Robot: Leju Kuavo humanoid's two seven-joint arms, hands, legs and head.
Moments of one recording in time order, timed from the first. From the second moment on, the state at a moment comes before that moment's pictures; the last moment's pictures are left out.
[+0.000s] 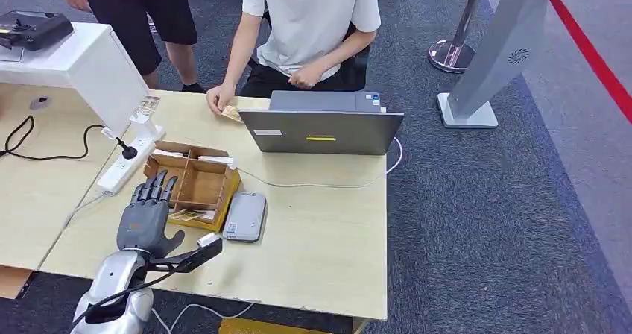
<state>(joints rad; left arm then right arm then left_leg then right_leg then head) -0.02 -0.03 0.14 -1.46 -1.54 0.22 -0.09 -0.06 0.07 -0.20 -0.19 0.16 -0.03 -0.12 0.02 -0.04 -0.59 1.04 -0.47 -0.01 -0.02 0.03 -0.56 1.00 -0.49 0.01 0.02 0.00</state>
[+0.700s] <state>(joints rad) -0.02 -0.02 0.14 -1.46 -1.49 0.23 -0.10 -0.06 0.07 -0.22 -0.19 0.19 -0.03 -0.12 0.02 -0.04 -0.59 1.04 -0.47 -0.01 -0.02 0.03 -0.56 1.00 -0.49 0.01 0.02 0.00</state>
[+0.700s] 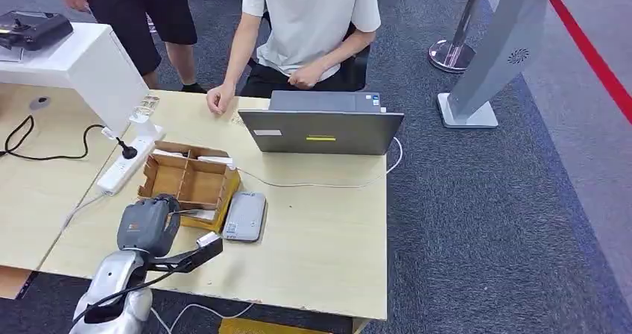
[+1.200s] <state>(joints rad) -0.02 -0.02 0.14 -1.52 -1.47 0.31 -0.14 -0.06 0.07 -0.25 -0.19 0.22 -0.01 -0.12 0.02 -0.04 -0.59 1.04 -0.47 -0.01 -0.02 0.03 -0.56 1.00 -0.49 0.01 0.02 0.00</state>
